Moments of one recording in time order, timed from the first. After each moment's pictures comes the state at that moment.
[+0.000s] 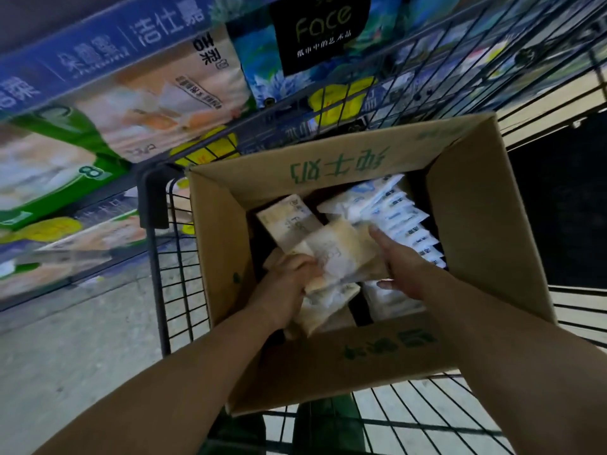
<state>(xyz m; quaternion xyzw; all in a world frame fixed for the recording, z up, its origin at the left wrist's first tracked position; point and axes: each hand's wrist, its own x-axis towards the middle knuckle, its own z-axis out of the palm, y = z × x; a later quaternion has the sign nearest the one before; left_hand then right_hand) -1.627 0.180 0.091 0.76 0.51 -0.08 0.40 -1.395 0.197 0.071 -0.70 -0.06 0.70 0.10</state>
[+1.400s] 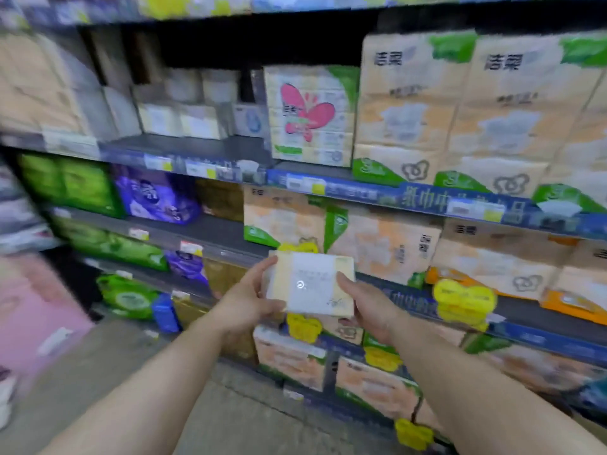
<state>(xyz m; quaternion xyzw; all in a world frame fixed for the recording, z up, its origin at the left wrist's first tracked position) -2.264 -0.031 0.460 0.39 0.64 0.53 0.40 -2.074 0.117 0.446 -0.39 -0.59 0.70 0.12</state>
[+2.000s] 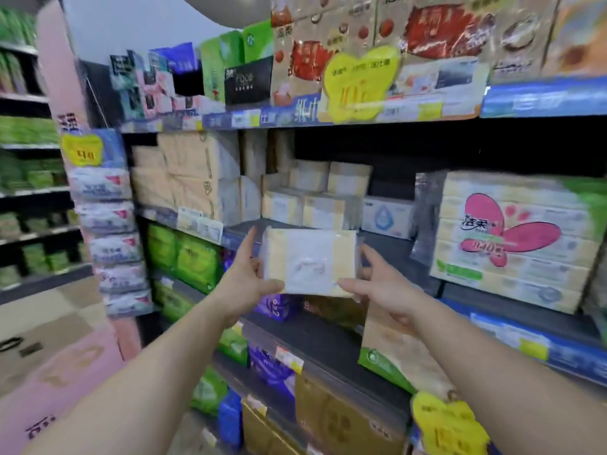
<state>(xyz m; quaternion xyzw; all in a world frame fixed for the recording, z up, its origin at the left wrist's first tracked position) -2.593 -0.024 0.582 0.37 0.65 0.64 0.17 -2.440 0.172 0.585 -0.17 -0.77 0.58 0.18</state>
